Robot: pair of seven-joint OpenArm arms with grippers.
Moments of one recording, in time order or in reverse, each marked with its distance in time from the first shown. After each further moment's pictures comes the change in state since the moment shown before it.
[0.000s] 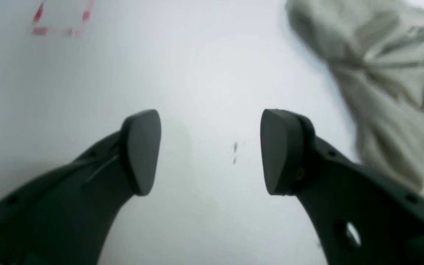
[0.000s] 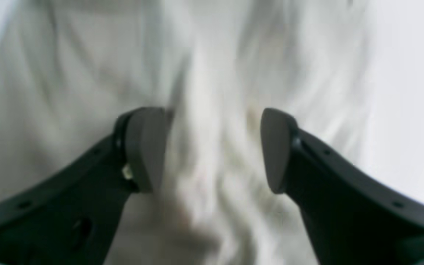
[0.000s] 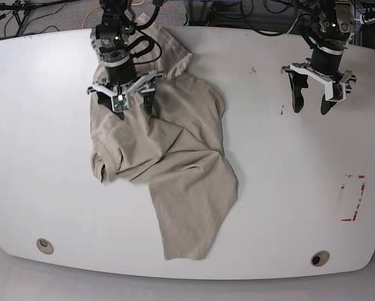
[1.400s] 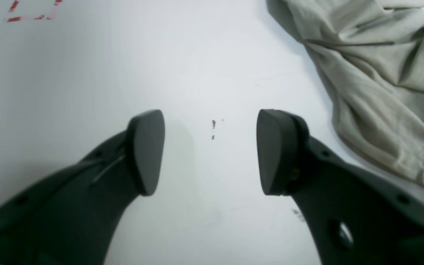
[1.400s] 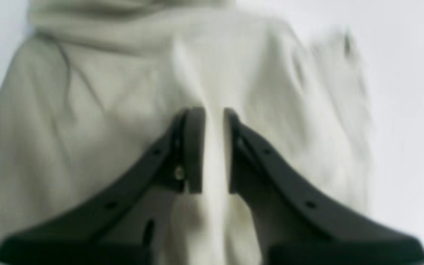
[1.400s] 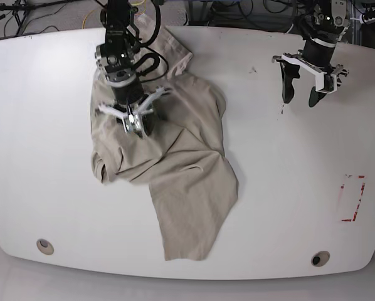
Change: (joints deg) left arm 3.8 -0.1 2.7 0.0 0.0 -0.9 -2.6; right arm 5.9 2.4 -7.8 -1.9 -1.0 -2.8 -4.3
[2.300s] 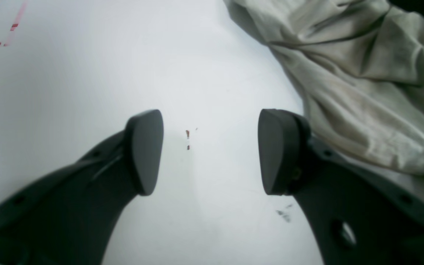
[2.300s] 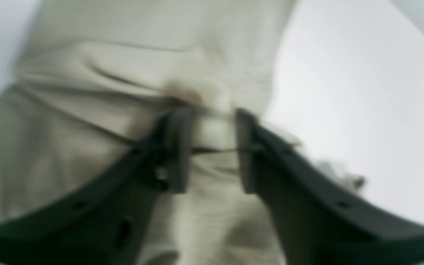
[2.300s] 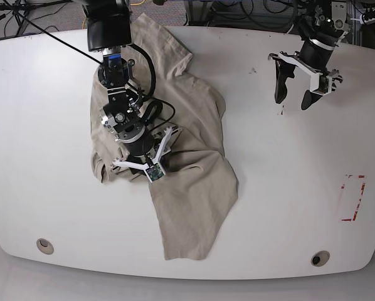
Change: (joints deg) left arm -1.6 0.0 -0.3 -1.5 0.9 -6.6 0.0; right arm 21.4 7.6 -10.6 -12.2 0.2 3.1 -12.0
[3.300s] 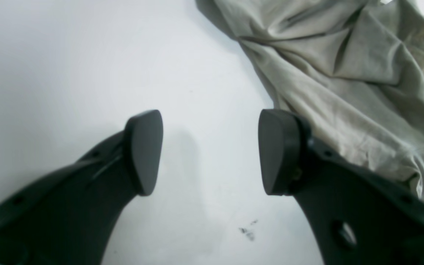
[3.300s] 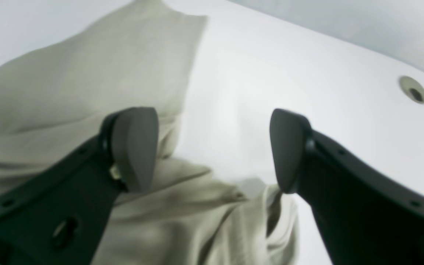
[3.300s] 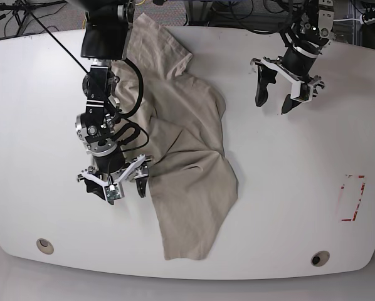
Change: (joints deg) left arm -4.3 0.1 8.8 -2.3 0.0 2.4 1.8; right arm 4.7 -1.9 15.4 -4.4 2.0 -0.2 9.5
